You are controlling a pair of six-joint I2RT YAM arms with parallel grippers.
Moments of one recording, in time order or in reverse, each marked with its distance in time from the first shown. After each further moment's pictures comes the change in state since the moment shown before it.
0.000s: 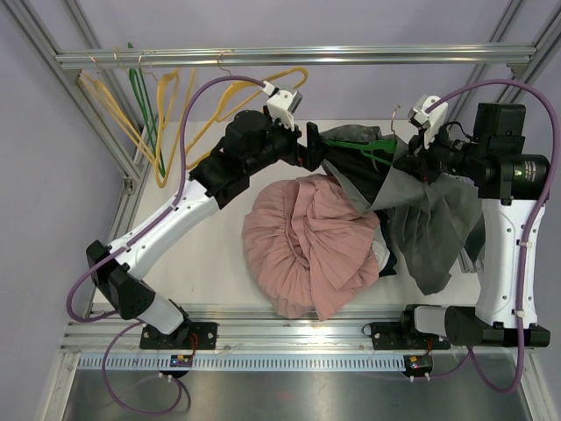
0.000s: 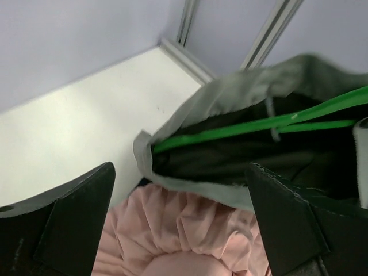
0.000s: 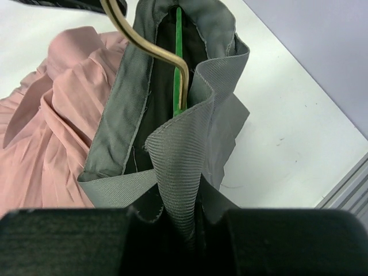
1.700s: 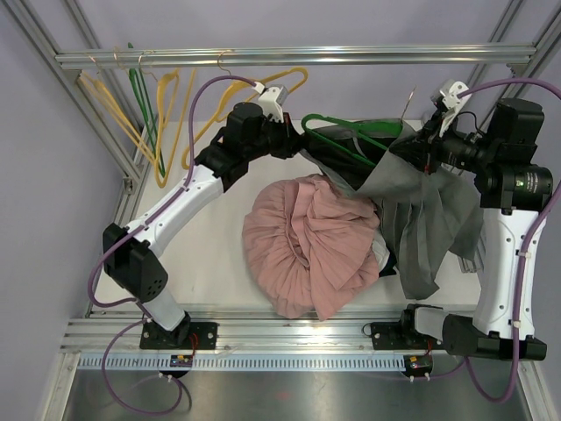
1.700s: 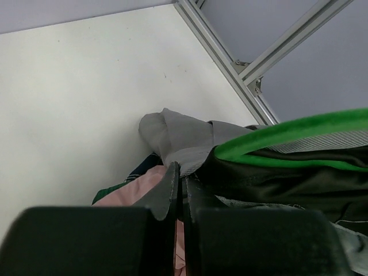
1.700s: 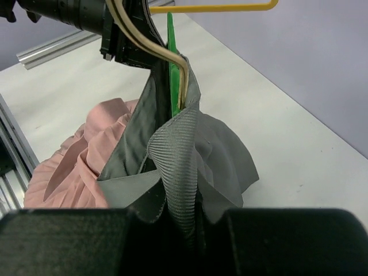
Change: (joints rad) left arm 0.152 0.123 -0.008 -0.032 0.126 -0.181; right arm -0.071 -0.061 -0.082 0.278 -0.197 0.276
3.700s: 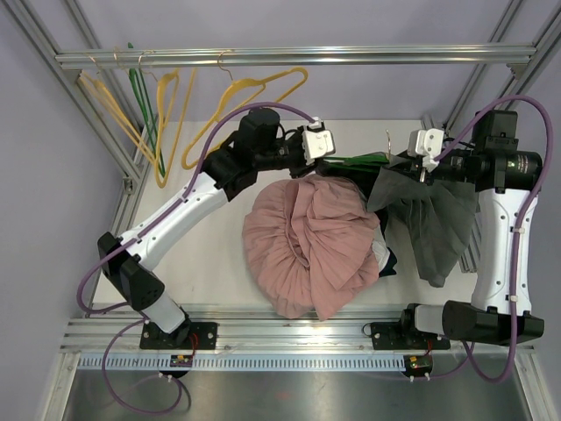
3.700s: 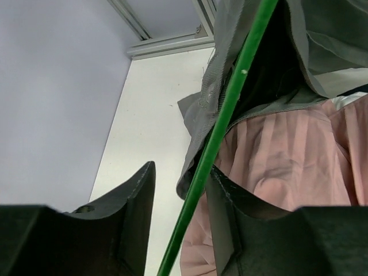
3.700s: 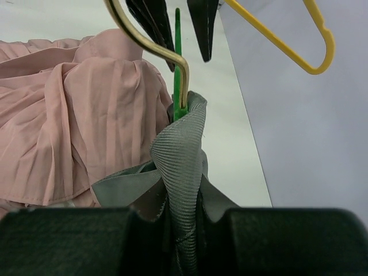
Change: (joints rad) left arm -0.153 -0.051 0.089 -0.143 0.243 0.996; right arm -0.019 0.077 -0.035 -0.335 -0.239 -0.998
